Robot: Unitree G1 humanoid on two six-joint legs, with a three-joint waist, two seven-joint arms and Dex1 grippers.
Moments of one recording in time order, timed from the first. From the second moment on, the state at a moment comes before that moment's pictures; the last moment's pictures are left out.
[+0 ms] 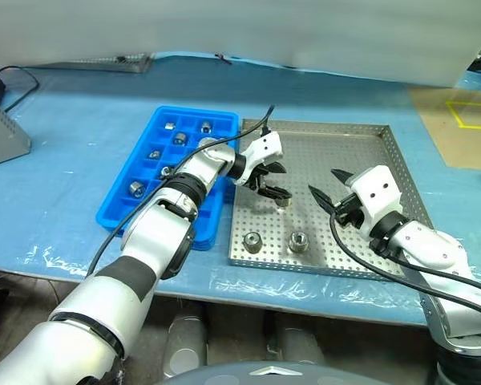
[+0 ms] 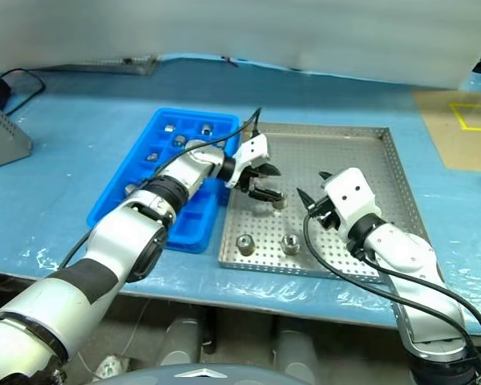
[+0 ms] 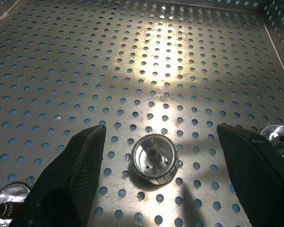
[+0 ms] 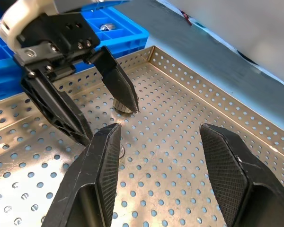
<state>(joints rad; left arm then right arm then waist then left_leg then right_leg) -1.25 0.03 -0.22 1.25 0.06 -0.05 -1.19 -0.03 -0.56 -0.11 -0.77 0.16 0.71 0.43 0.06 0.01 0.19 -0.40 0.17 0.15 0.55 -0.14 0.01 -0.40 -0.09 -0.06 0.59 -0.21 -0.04</state>
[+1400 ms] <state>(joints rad) -1.21 -0.05 -0.25 1.31 0.24 -0.02 -0.97 0.01 -0.58 -0.09 -0.76 0.11 0.69 0.39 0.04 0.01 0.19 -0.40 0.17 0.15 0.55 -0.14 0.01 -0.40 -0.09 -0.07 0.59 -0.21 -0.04</state>
